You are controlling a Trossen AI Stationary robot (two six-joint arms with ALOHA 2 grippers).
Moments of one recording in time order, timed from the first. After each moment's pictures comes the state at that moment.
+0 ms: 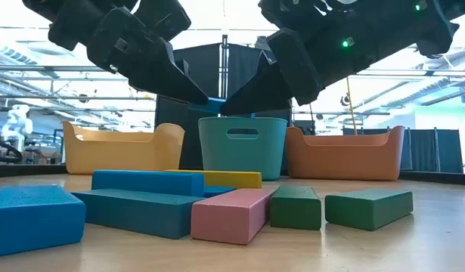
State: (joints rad) left arm -0.24 1.52 0.69 0.28 -0.13 0.02; right arm 0.43 1.89 0.94 0.44 0.71 0.09
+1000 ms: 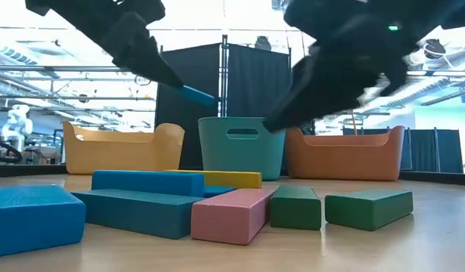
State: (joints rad) left arm -0.22 1.23 0.69 -0.11 -0.52 -0.10; right arm 0.47 1.78 0.94 0.06 0.52 0.23
